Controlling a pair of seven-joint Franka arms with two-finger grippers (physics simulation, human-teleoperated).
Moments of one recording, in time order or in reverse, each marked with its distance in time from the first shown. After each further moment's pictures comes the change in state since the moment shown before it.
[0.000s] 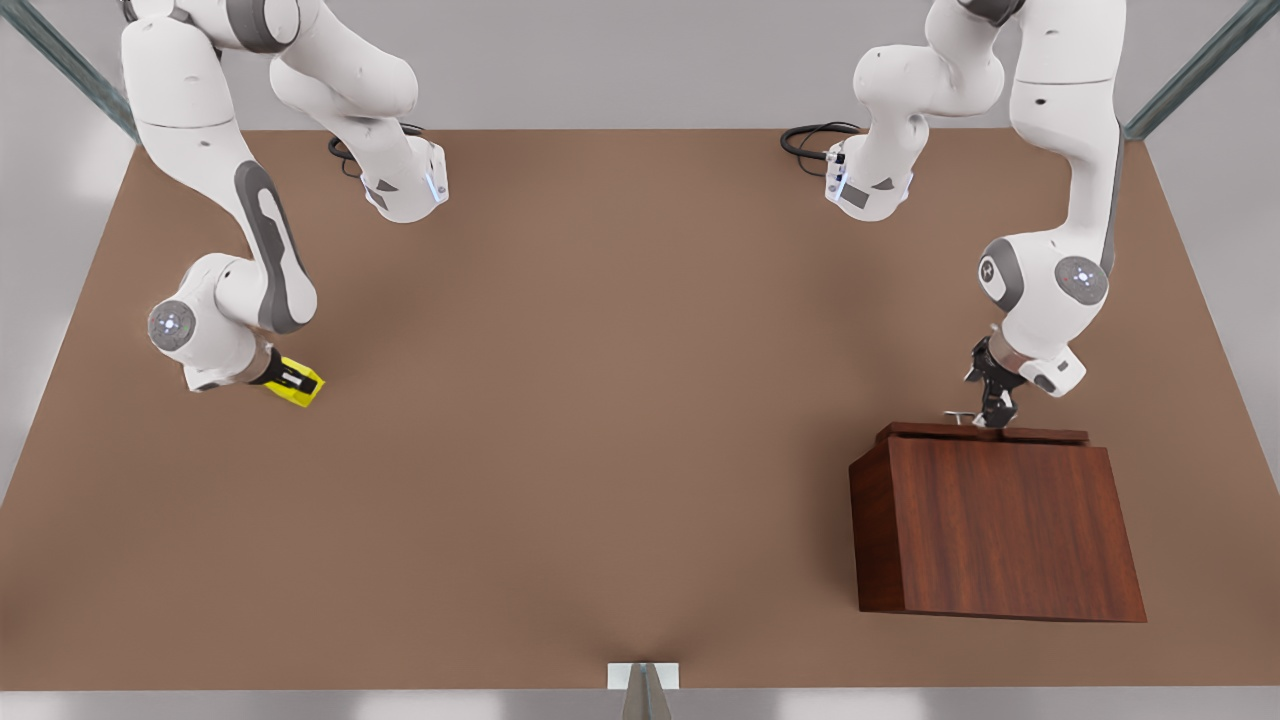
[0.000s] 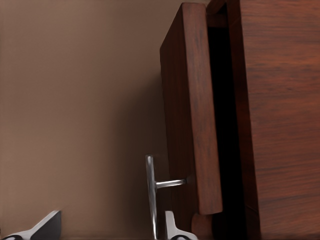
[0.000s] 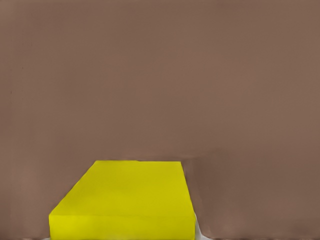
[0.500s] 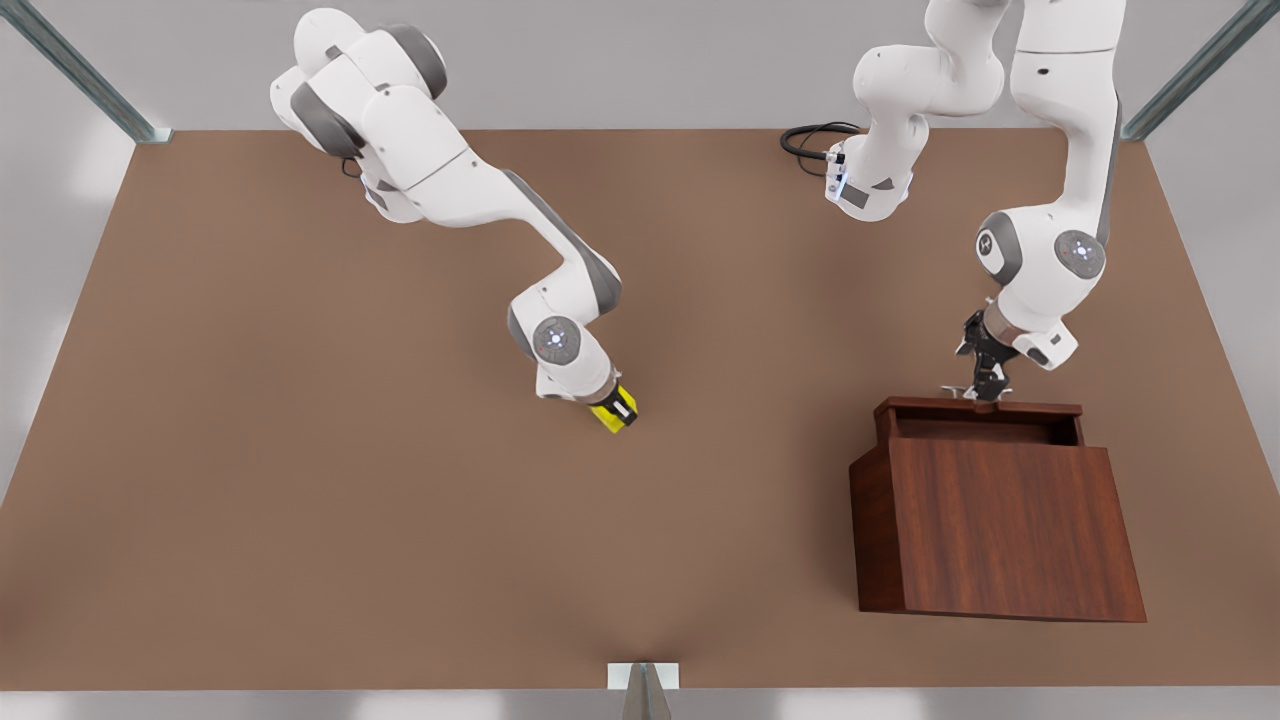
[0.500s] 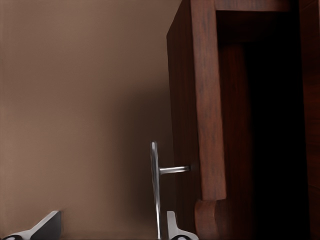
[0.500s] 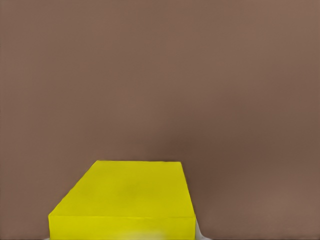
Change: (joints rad) left arm -0.004 -0.132 0.010 -0.132 -0.006 -0.041 0.001; right arm 0.697 0.473 0.177 0.704 0.144 0.006 1.099
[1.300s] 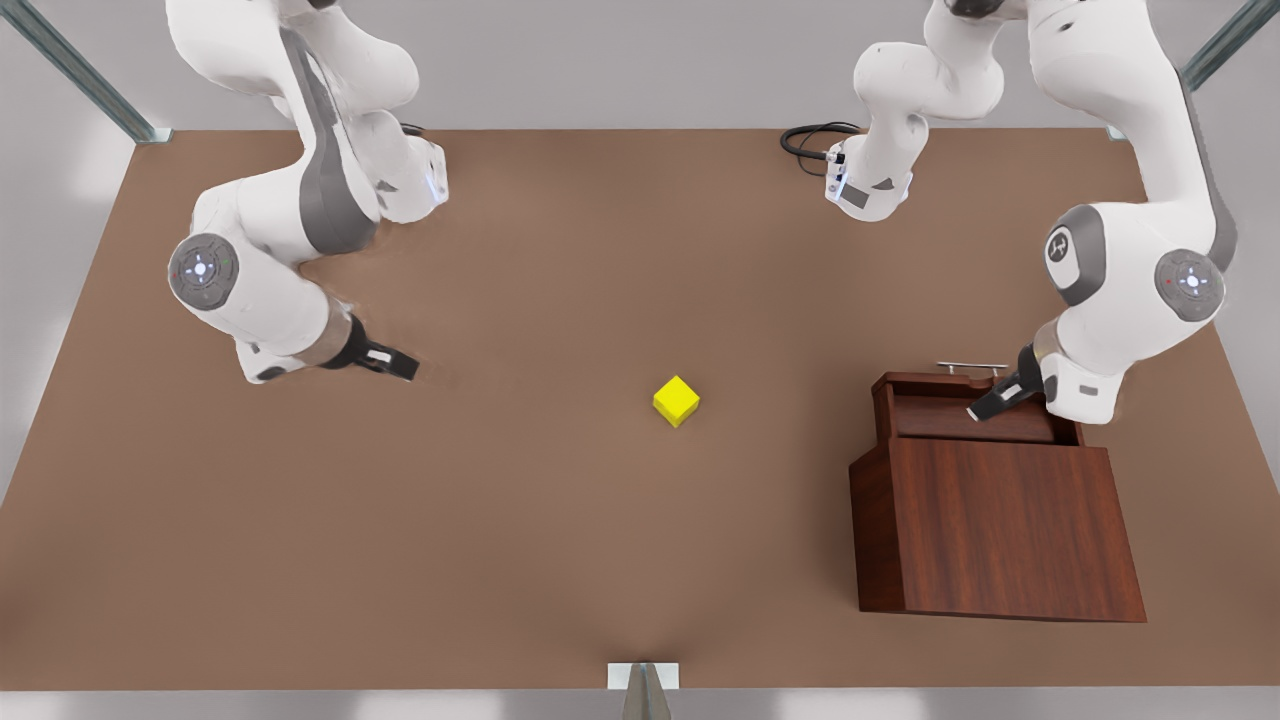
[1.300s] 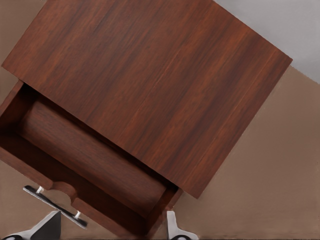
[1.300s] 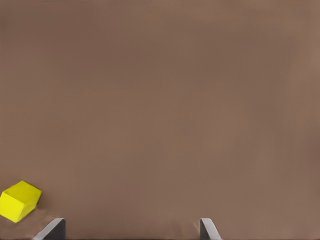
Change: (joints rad) left arm -0.170 0.216 -0.022 0.864 -0.007 -0.811 0.830; right arm -0.366 -0.584 -0.271 -0.002 -0.023 -0.832 -1.104
